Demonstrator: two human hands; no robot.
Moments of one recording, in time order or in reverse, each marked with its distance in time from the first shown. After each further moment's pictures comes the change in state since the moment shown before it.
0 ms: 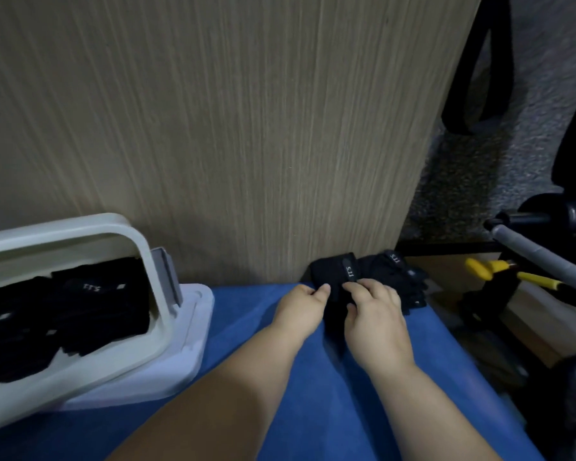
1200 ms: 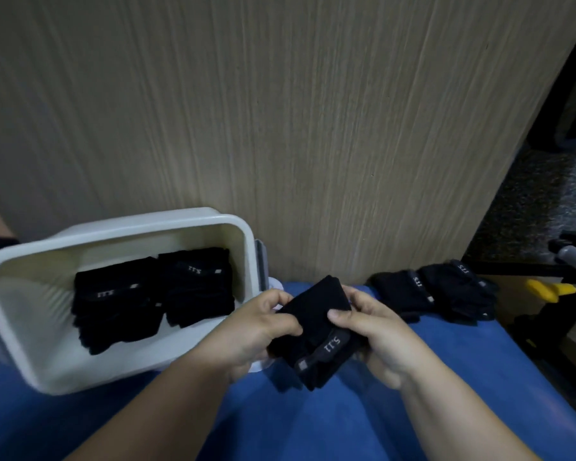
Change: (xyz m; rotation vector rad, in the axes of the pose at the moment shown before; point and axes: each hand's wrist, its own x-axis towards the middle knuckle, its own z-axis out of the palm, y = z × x) left_hand -0.098 -0.066 -0.160 -0.501 -0.243 0.000; right_hand -0.029 -0.106 -0.012 1.364 -0.789 0.348
